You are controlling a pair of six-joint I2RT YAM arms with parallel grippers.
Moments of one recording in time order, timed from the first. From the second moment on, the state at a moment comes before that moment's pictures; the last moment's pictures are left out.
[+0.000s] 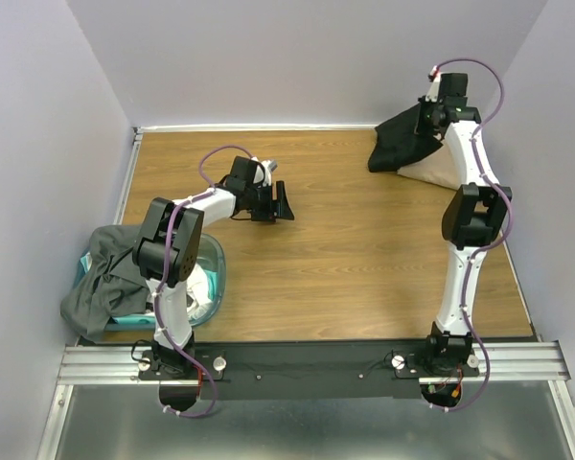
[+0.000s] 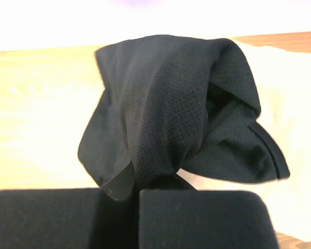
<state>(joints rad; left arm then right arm) -0.35 1.97 1.24 -0.14 0.49 -0.38 -0.05 2.35 2.32 -0.65 -0.09 0.01</state>
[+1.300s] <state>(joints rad) -0.34 1.94 1.19 -0.11 0.49 -0.39 -0.24 2.33 2.36 -0.71 -0.21 0.03</state>
